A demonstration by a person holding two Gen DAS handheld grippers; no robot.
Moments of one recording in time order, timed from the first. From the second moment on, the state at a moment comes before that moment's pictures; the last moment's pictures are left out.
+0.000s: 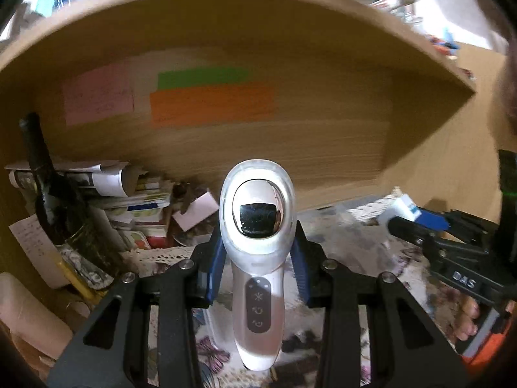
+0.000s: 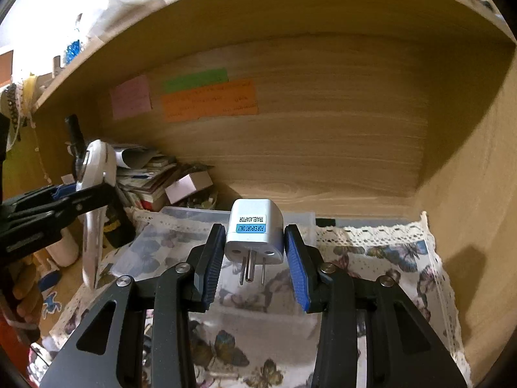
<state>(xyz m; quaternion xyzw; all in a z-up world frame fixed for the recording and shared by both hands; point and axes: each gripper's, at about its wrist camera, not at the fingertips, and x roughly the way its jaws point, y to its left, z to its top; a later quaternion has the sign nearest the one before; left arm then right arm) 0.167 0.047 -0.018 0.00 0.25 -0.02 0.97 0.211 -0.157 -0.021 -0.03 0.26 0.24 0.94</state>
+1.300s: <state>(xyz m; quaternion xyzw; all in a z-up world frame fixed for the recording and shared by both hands) 0.194 0.046 -0.052 0.01 0.32 -0.05 0.95 0.237 -0.124 -0.048 -0.08 0.31 0.25 0.91</state>
